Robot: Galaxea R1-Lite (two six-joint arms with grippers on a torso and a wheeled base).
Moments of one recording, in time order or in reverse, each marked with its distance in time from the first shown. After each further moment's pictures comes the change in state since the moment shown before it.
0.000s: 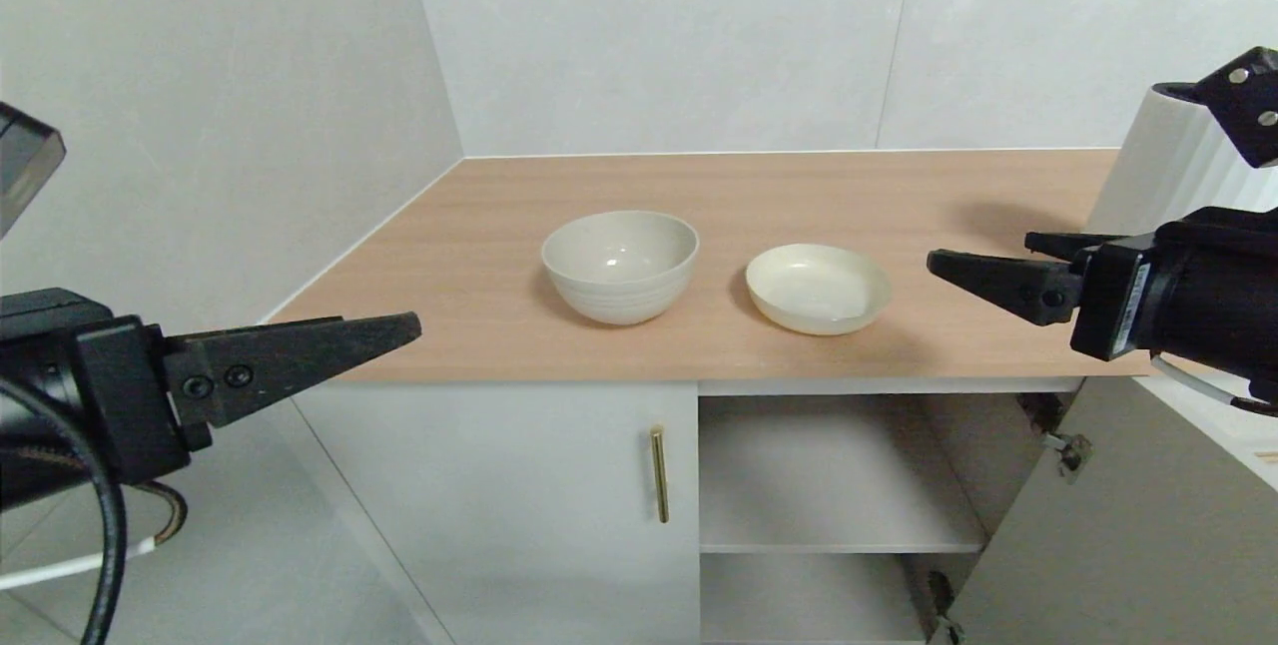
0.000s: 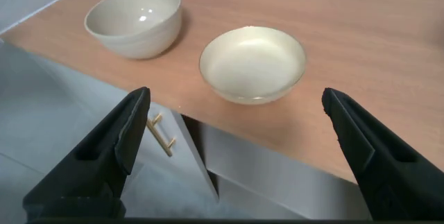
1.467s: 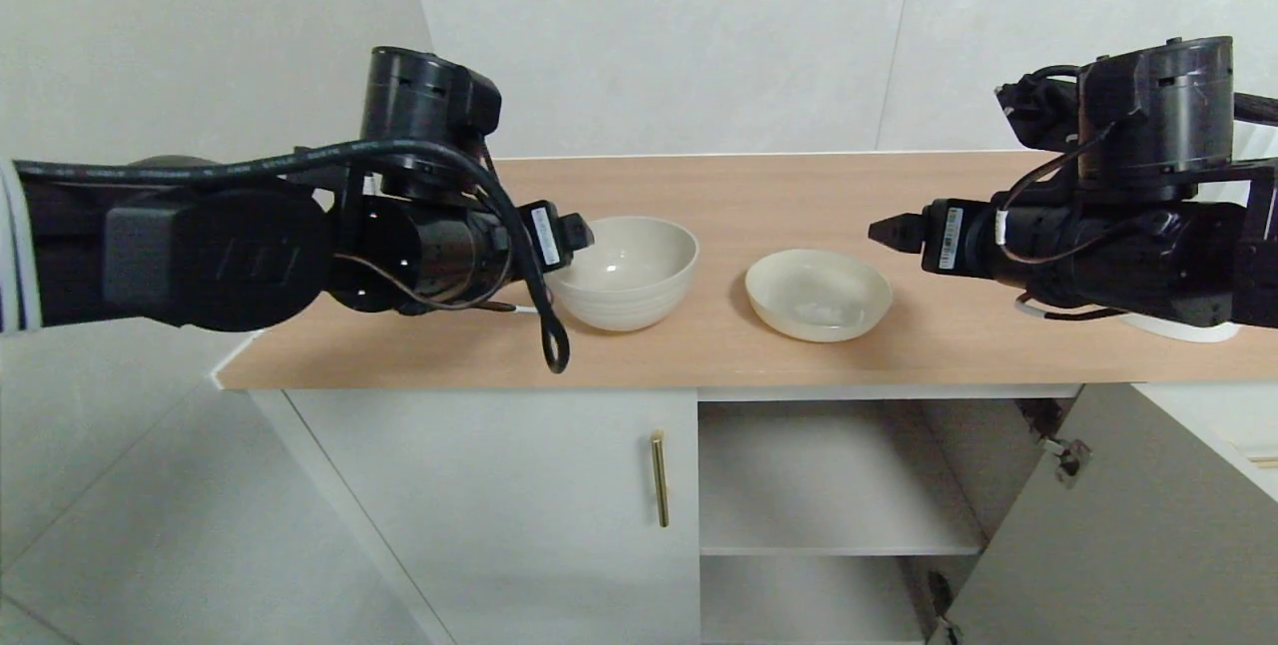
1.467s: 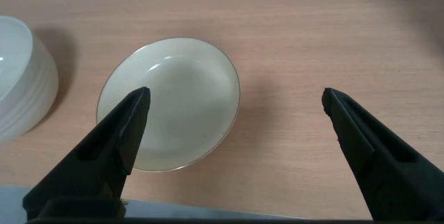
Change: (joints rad) left arm -0.149 0.728 -0.617 0.164 0.687 -0.173; right arm -0.059 0.356 -0.366 0.206 -0.269 0.170
